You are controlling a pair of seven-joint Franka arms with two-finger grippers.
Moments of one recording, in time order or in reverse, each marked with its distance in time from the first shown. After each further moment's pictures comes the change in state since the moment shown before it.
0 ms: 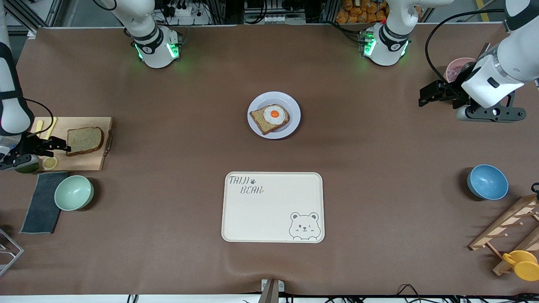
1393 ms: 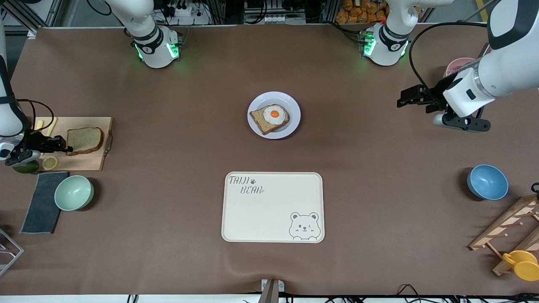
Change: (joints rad) left arm 0.019 0.014 -0.001 -0.102 -0.218 0.048 0.124; right arm -0.073 0.062 0.007 0.017 0.110 -0.039 -0.136
